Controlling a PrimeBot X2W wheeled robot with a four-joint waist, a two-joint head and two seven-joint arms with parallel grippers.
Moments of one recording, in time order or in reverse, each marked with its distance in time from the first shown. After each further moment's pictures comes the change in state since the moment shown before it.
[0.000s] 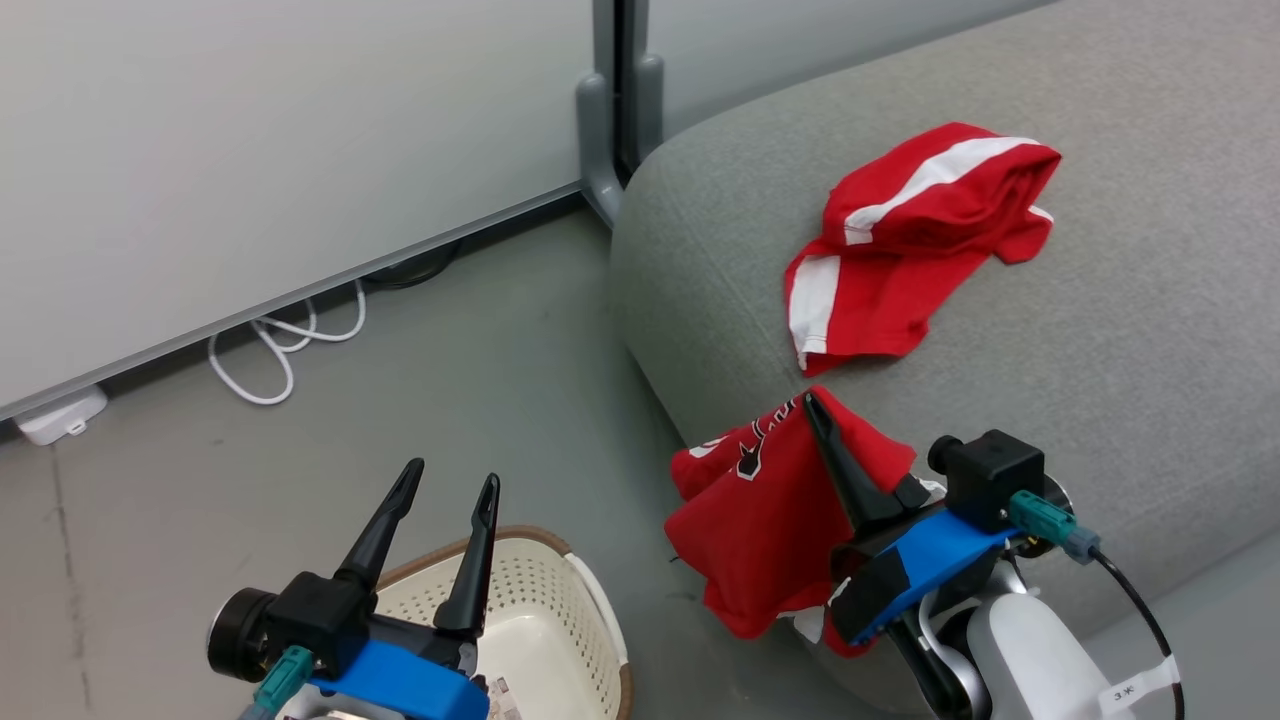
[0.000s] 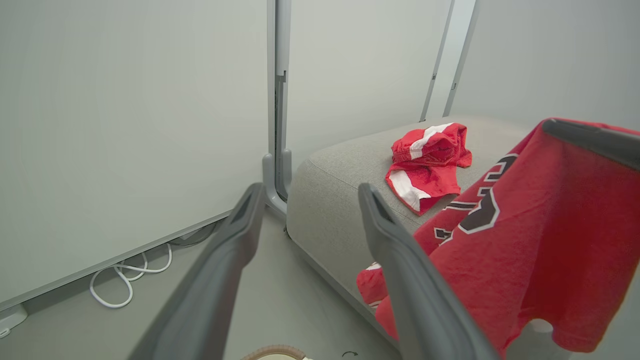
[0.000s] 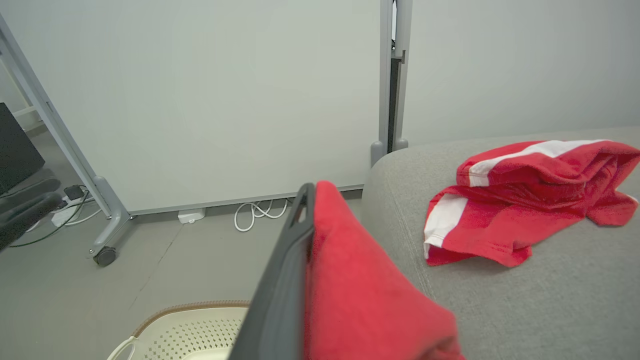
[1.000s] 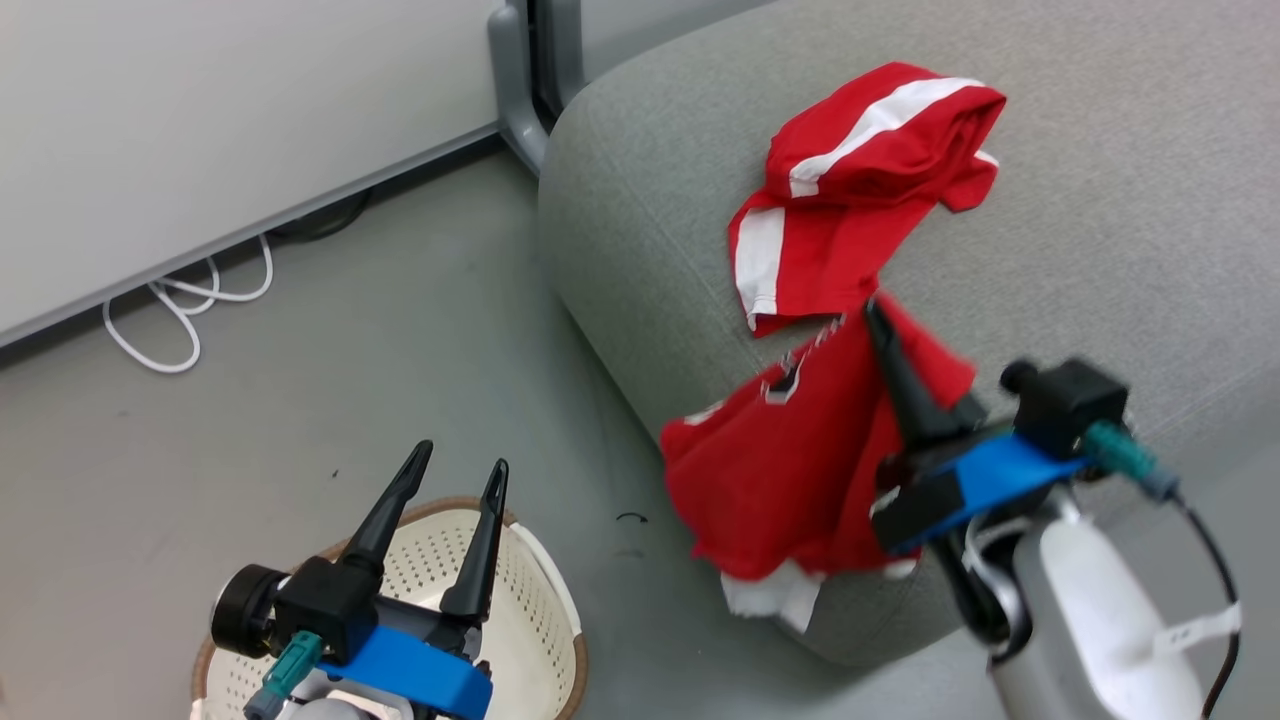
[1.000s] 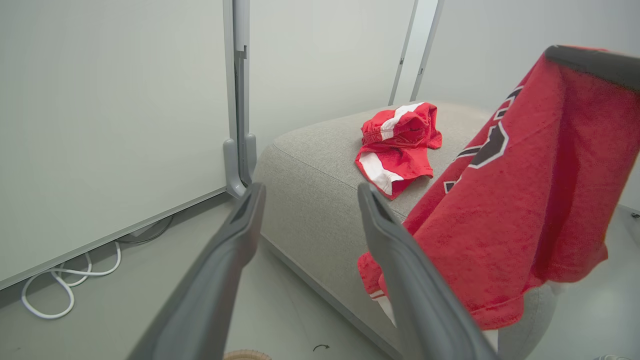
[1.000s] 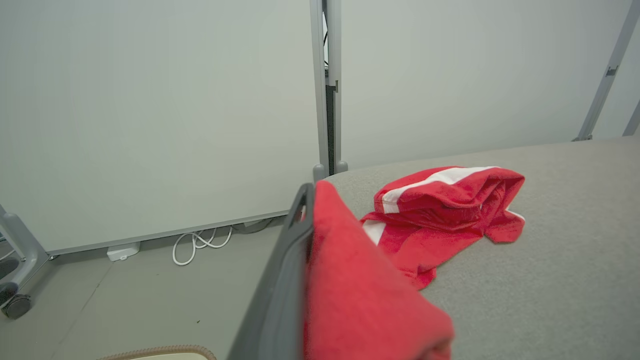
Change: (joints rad) left arm -0.013 -0.047 0.058 0.022 0.088 -0.064 0.000; right arm -0.055 0.000 -0.088 -0.019 -0.004 0.000 -0.029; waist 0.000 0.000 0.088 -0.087
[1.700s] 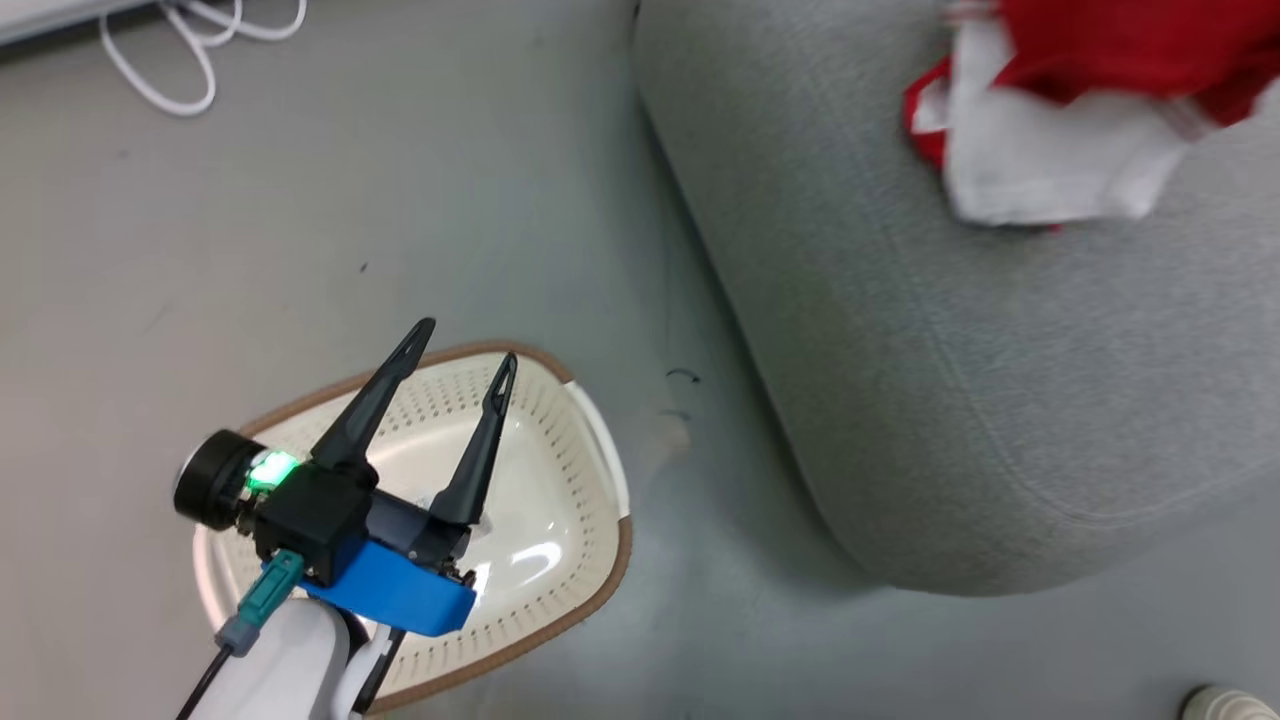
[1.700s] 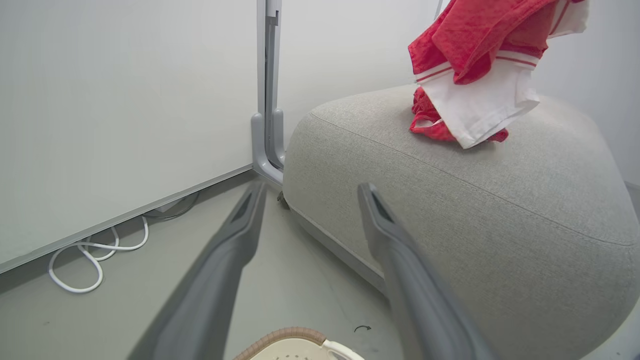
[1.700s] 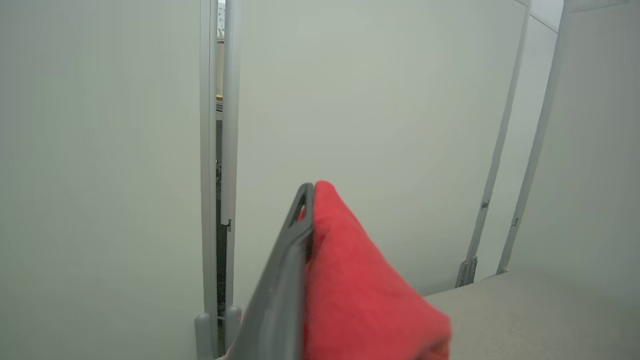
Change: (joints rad) left arm -0.165 0.105 -0.069 -0.078 0.034 -0.009 0.000; right arm -0.692 -0.249 -0.443 0.005 -0.002 0.000 0.228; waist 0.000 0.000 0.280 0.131
